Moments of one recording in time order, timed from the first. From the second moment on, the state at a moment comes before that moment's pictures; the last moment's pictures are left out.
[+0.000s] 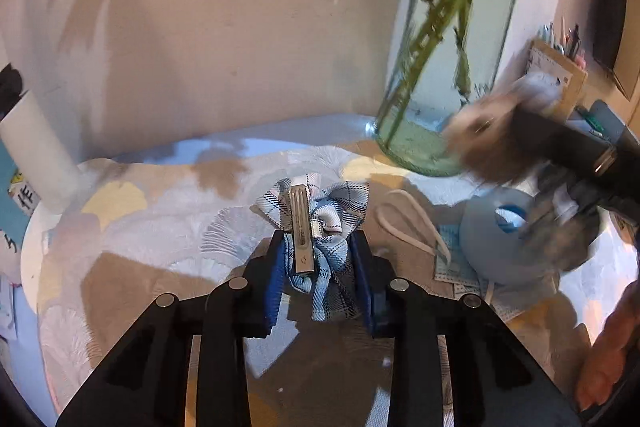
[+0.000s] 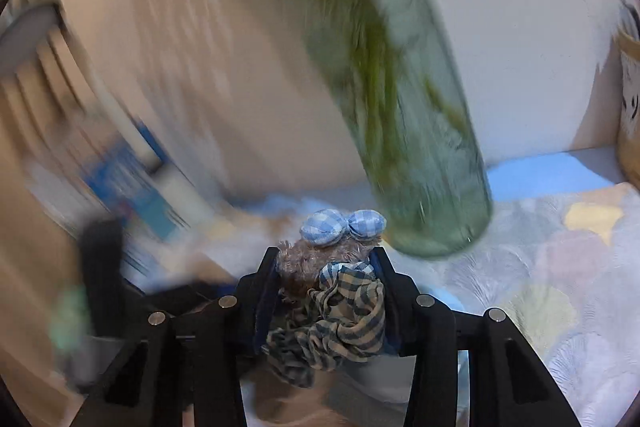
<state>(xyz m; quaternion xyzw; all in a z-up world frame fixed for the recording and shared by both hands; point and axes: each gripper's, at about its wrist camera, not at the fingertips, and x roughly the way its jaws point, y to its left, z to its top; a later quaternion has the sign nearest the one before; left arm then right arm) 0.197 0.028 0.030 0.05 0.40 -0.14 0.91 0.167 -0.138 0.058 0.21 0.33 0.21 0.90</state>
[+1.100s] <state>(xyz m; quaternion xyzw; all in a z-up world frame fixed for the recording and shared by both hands) 0.098 0.014 0.061 -0.04 0.42 -0.07 0.91 0.073 -0.233 0.069 0.31 0.34 0.20 0.87</state>
